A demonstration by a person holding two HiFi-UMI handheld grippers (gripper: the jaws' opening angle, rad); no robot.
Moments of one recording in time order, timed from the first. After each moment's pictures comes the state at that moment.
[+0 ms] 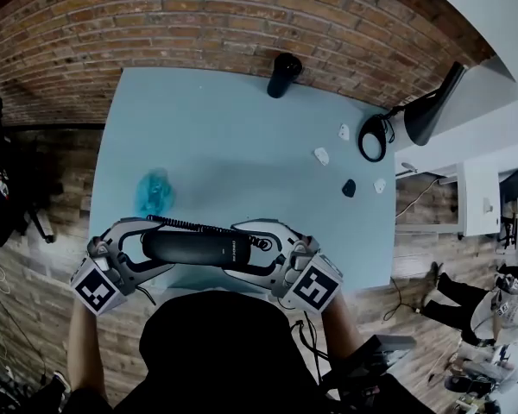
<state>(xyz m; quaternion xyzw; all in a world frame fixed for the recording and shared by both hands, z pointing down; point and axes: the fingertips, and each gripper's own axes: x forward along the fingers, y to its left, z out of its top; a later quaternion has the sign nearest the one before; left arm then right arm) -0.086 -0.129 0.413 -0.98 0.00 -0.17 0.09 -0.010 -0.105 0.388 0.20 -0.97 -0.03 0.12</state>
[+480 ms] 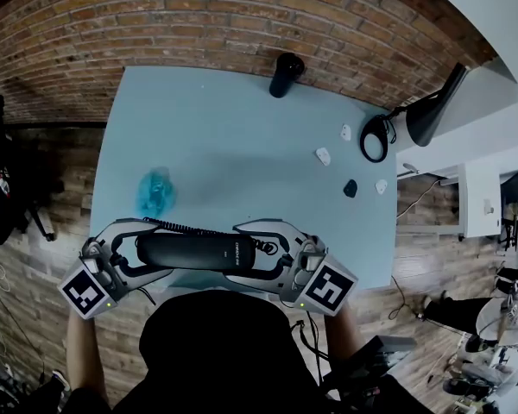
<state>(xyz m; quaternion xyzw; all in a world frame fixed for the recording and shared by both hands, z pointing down) -0.089 -0.124 0.377 -0.99 0.00 -0.13 0.07 -0.009 -0.101 0.352 0.19 -0.98 -0.02 0.07</state>
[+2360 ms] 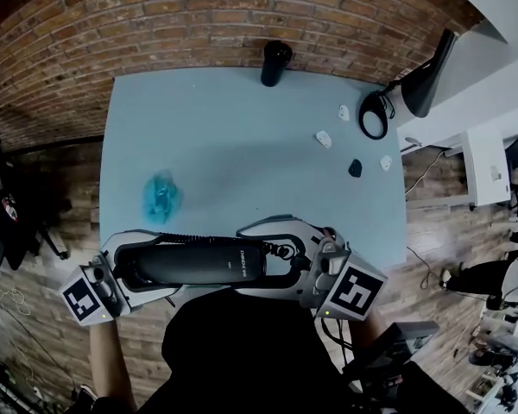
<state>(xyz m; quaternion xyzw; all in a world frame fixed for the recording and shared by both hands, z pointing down) -0.091 -0.111 0.330 -1.00 -0.05 0.04 -0.03 -0.015 -0.085 0.308 0.18 -0.98 -0.04 0.05</state>
